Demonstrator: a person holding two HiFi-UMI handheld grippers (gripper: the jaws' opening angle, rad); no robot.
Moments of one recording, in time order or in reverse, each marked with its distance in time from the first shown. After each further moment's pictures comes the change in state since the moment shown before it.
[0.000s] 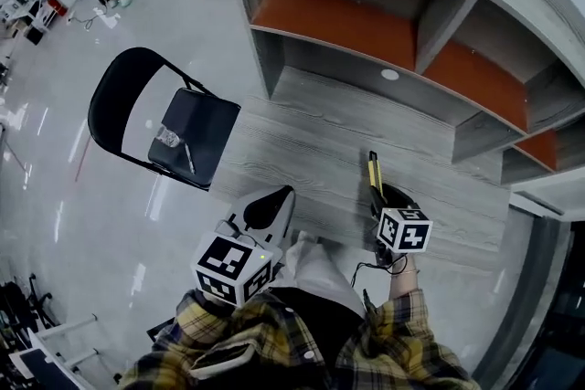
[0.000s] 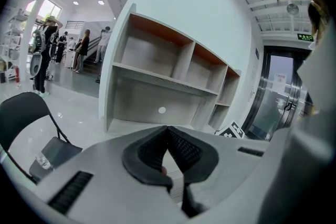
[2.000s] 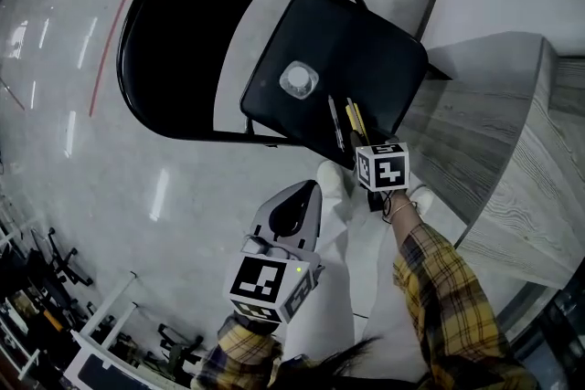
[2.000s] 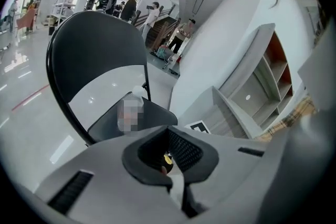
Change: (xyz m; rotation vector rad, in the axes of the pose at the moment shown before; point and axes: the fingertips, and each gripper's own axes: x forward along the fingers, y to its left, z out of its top) left arm -0.129 0.550 -0.248 -0.416 0.172 0.270; right arm 0.549 0.457 -0.164 -0.169 0.450 0.126
